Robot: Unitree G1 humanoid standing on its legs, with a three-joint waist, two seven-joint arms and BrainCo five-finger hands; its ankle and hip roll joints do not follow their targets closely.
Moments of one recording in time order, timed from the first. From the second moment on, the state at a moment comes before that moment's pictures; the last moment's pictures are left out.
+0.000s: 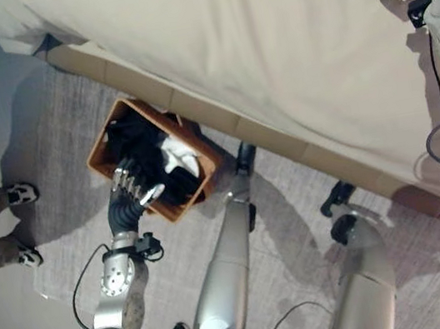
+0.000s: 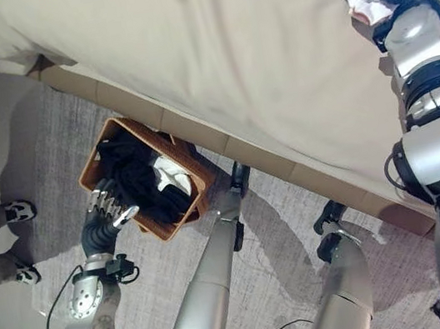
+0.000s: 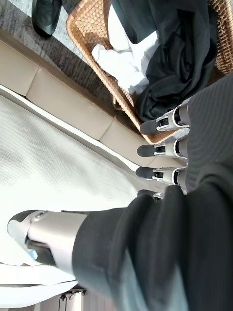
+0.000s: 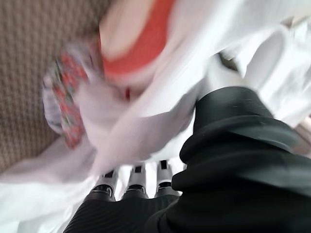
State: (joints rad) left arm -0.01 0.46 -0.17 0.10 -0.61 -0.36 0.17; right arm -1.52 -0.78 0.52 1.38 0.12 -0.02 -0.33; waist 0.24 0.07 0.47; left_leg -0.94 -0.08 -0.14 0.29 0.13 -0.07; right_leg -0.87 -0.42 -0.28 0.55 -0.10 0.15
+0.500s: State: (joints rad) left arm -0.02 0.46 -0.17 0.11 -0.62 -0.36 0.16; right arm -1.53 -0.79 0.52 1.40 0.15 -0.01 -0.29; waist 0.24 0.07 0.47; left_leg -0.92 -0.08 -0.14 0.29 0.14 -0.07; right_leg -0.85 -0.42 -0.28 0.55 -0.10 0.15
